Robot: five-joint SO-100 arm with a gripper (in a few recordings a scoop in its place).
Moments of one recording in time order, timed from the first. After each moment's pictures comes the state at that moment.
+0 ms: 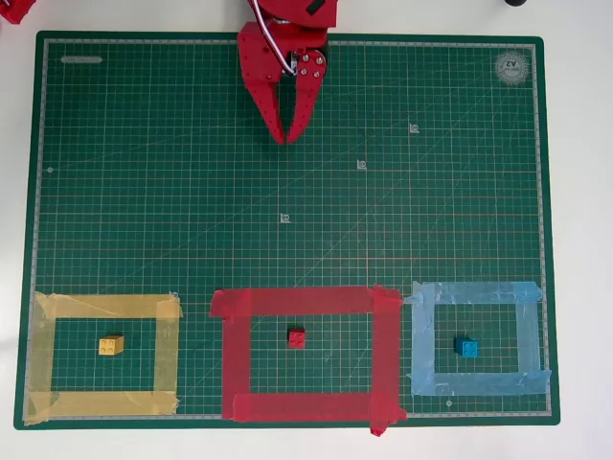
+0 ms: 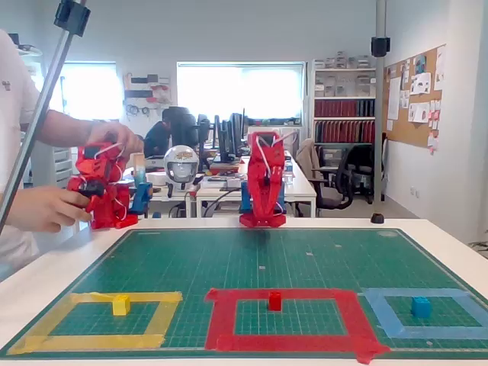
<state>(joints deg) -2.7 155.8 157.4 50.4 -86.6</state>
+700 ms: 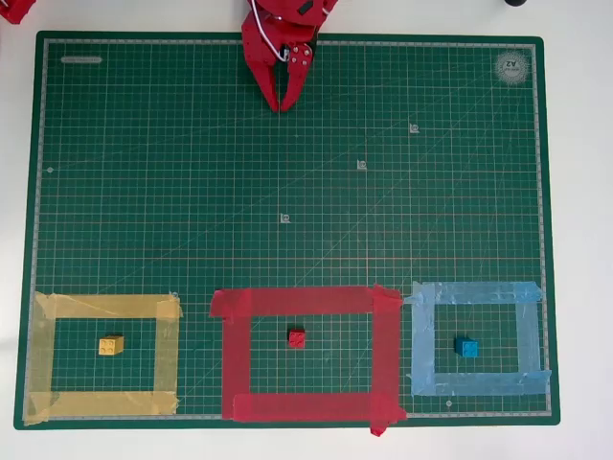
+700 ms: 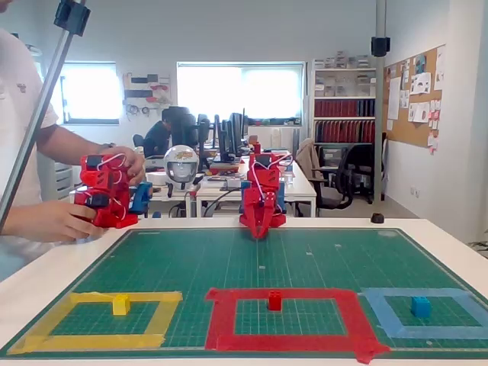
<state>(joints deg) 1.1 189.8 180.7 73.3 -86.5</state>
